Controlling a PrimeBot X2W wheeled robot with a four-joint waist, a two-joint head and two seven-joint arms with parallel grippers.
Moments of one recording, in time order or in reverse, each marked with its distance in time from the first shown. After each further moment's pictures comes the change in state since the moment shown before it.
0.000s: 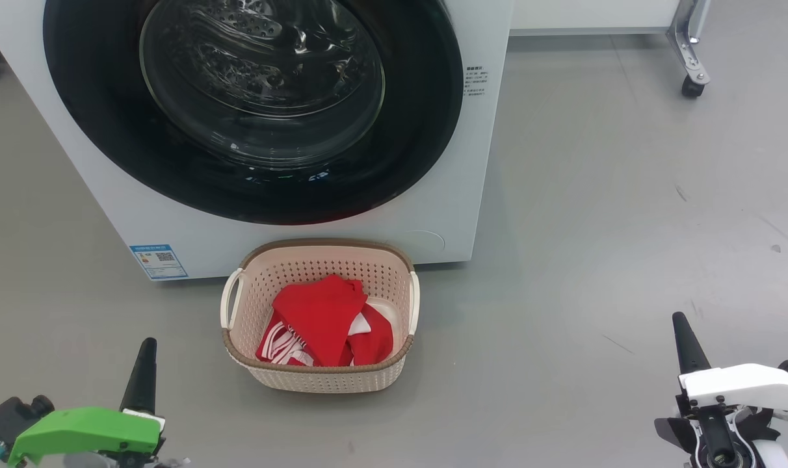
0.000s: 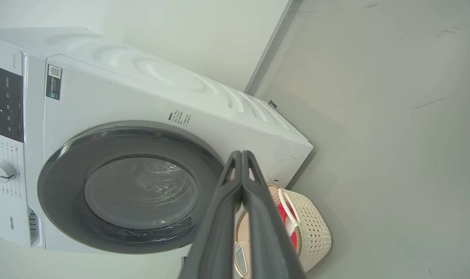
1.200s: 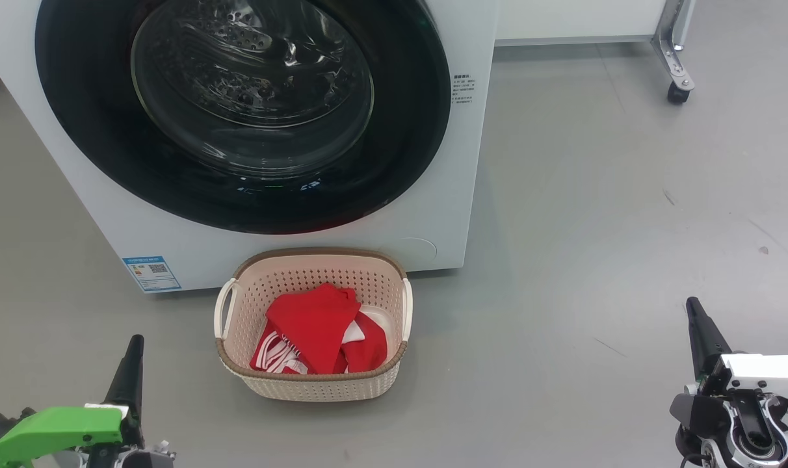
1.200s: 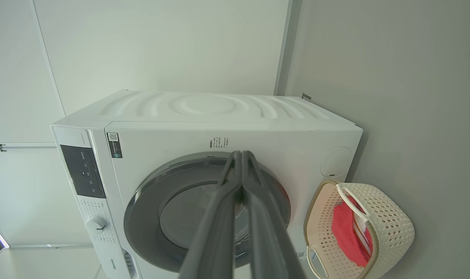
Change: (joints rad) left arm -0.041 -0.017 0.065 0.072 -0.347 -0.035 0.058; right arm -0.052 -0.009 -0.069 0.052 0.350 0.053 0.071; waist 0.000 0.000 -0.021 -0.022
